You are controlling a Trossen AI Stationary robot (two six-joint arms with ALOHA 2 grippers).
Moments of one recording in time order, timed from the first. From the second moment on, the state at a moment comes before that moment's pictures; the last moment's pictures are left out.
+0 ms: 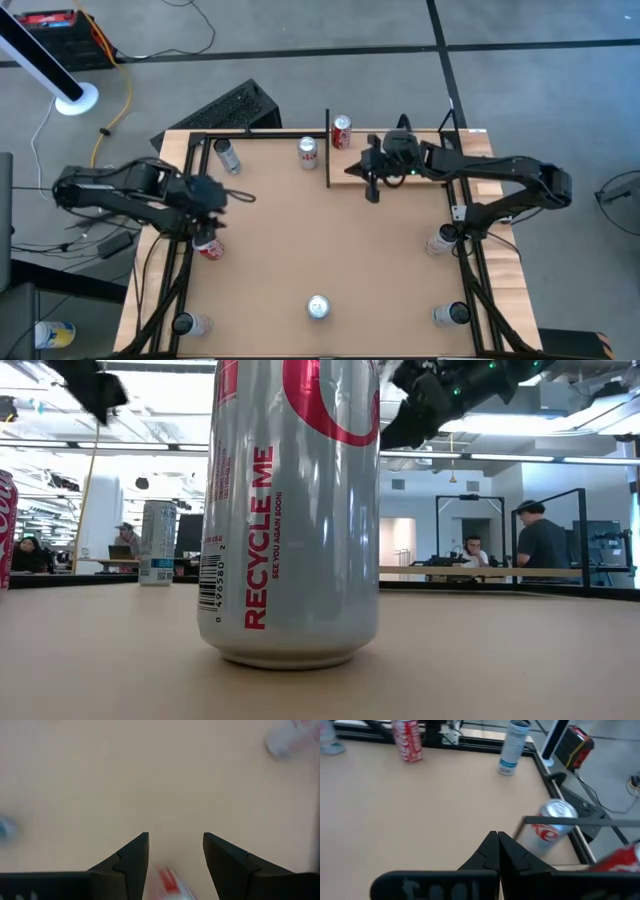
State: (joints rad) left arm -0.11 0.87 1.08 -1.23 -0.01 -0.43; right arm -0.30 1.29 0.96 -0.13 -0.13 -0.24
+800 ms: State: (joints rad) left arm -0.25 1.00 1.00 -1.38 -0.08 -0.54; right arm -0.23 1.29 0.96 -0.13 -0.13 -0.30
